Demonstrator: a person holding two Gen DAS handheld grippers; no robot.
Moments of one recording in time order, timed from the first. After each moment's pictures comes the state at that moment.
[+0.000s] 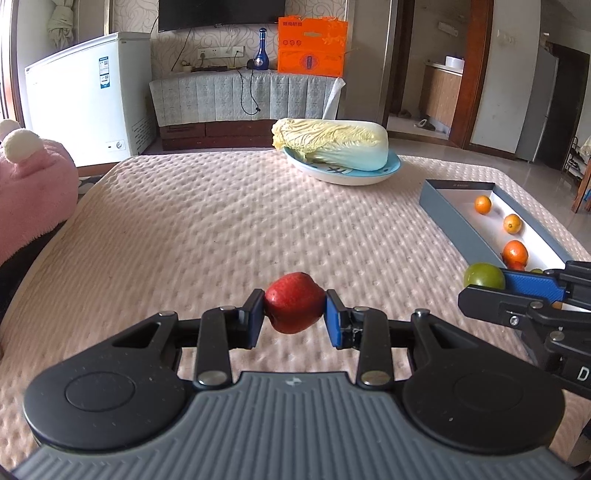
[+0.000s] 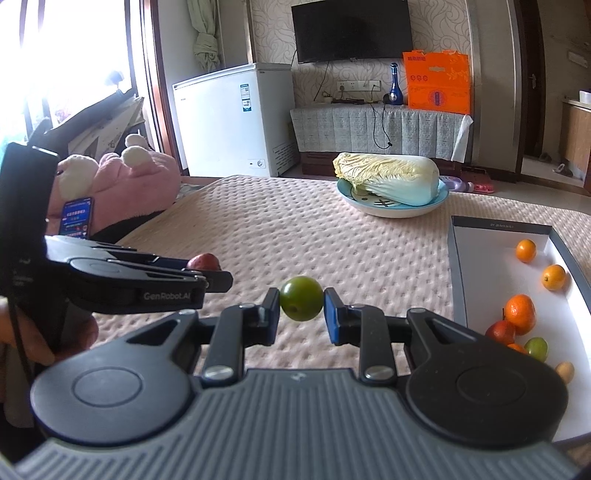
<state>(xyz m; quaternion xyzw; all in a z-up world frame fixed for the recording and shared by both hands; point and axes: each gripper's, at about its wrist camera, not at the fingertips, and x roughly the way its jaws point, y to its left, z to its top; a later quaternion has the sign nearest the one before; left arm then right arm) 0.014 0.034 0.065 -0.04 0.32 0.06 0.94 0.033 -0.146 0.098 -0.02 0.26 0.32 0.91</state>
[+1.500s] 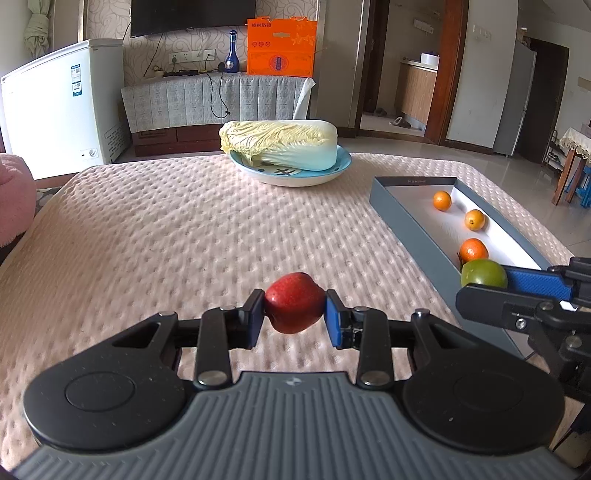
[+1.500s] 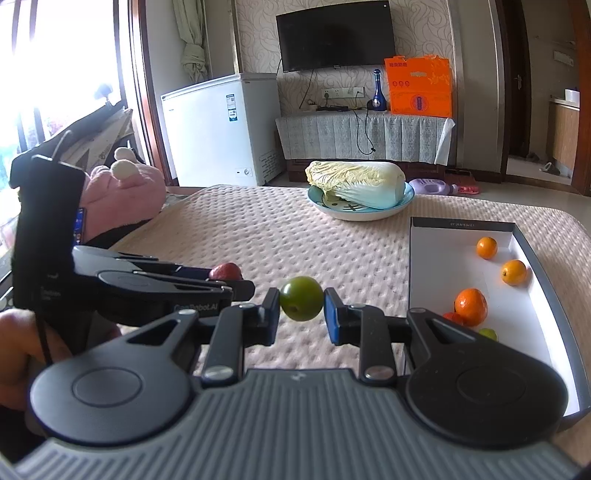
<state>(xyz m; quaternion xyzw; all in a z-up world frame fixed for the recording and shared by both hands) 0.031 -0.017 0.063 -0.04 0.32 0.02 0.95 0.026 -0.189 0.107 -0.01 0.25 0.31 0.92</state>
